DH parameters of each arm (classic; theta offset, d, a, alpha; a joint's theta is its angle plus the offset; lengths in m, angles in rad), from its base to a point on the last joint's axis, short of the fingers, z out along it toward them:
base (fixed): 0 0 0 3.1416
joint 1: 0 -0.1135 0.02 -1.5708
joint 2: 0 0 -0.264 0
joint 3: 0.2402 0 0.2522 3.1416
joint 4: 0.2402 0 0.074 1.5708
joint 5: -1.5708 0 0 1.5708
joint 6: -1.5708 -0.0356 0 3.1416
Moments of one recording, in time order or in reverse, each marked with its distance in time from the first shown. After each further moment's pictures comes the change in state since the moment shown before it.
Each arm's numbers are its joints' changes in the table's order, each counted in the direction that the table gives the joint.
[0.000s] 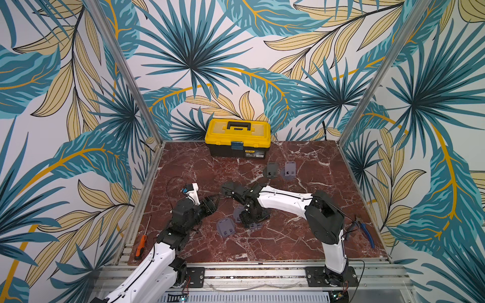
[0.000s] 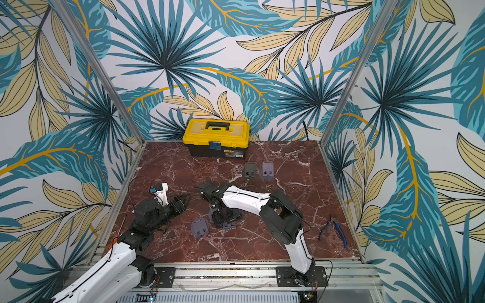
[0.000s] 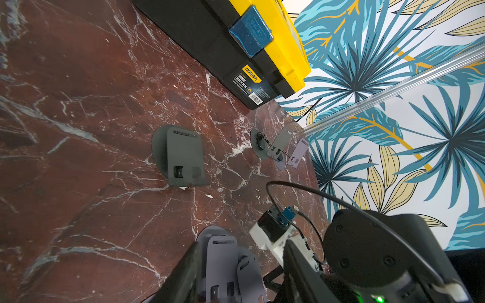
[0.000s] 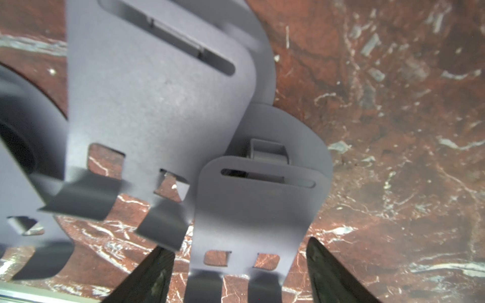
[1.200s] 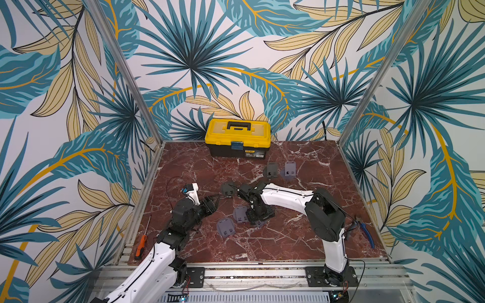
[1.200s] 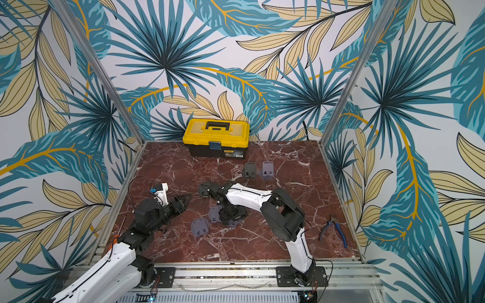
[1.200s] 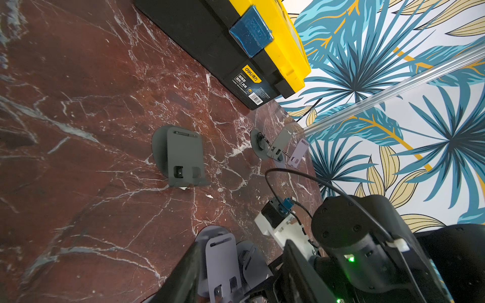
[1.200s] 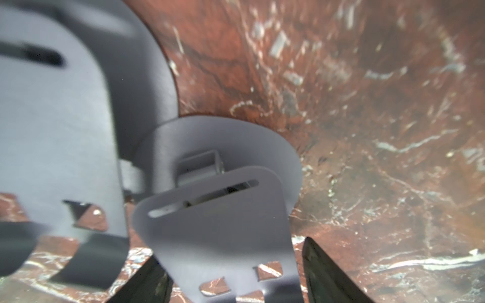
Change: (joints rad) left arm 0.000 0.000 0.000 0.000 0.000 0.000; right arm 0.067 0.000 -0.032 0.004 -0.046 0.030
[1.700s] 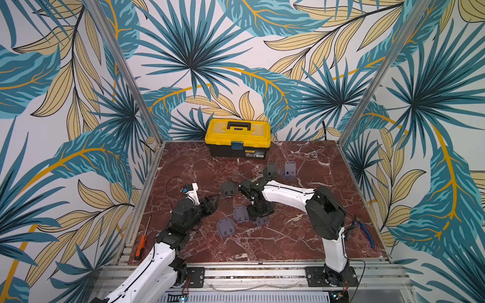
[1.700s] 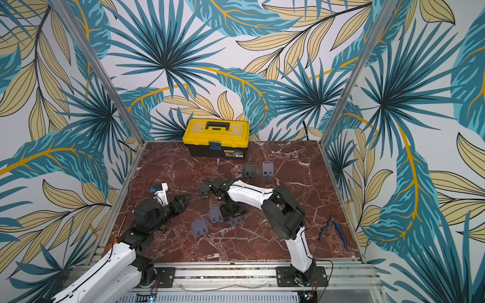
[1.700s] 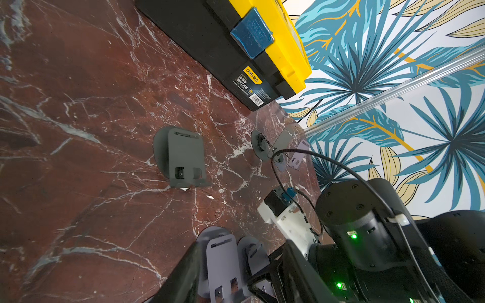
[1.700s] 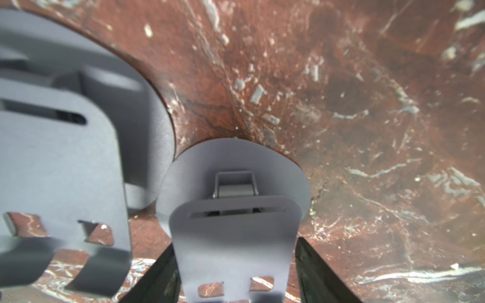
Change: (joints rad) left arm -0.002 0.000 0.000 0.000 0.004 0.000; right arm 0.032 -0.010 0.023 -0.013 0.005 0.029
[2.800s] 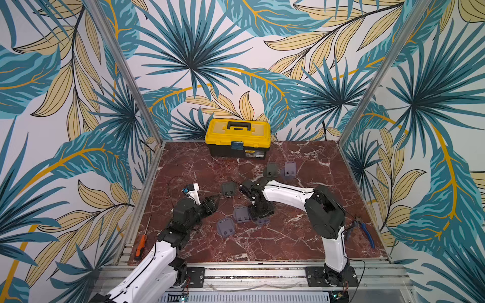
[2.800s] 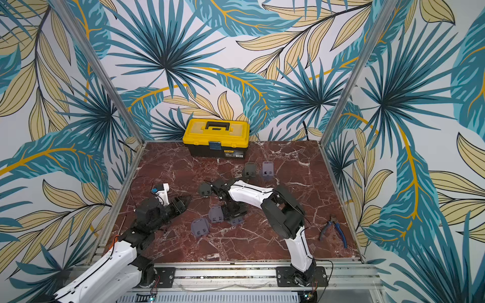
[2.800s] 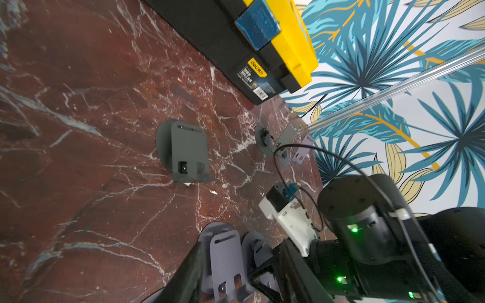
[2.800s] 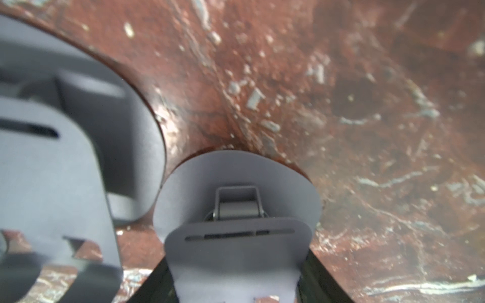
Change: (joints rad) left arm -0.004 -0.063 0.003 -0.001 -0.037 -0.004; right arm 0.025 0.015 -0.032 -0.019 0.021 -0.006
